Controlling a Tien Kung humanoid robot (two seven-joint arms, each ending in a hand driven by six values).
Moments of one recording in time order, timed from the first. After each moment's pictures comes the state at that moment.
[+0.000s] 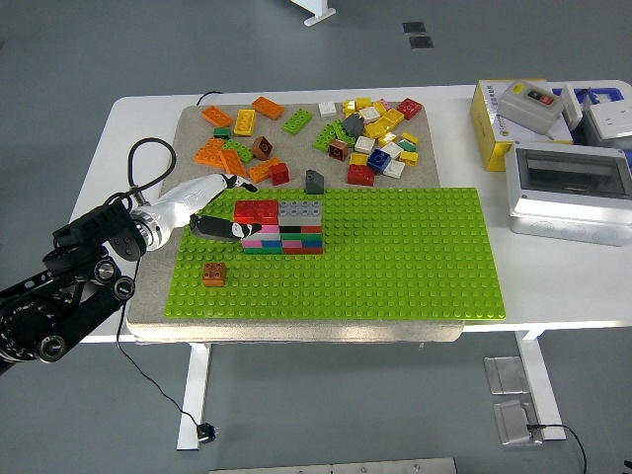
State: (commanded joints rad) left arm -0.71 0.36 -0.65 -1.13 1.62 -0.02 0.09; right arm 0.18 -0.18 0.71 0.18 -0.17 -0.23 0.02
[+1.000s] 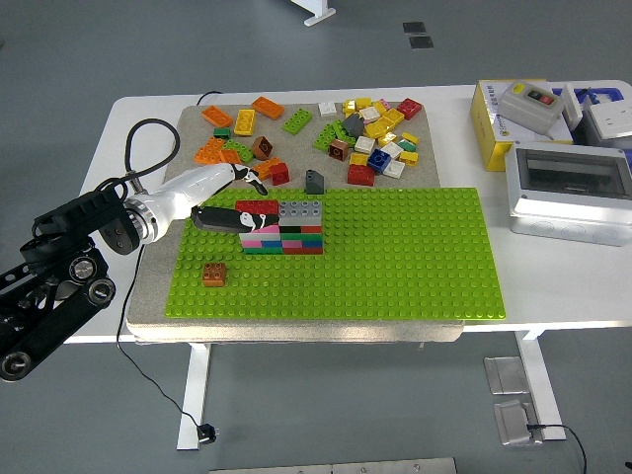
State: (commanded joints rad) left arm -0.66 0.43 -0.75 -1.40 1.65 -0.15 0.21; right arm 0.17 -0.18 0.73 0.18 -0.19 -0.24 0.02
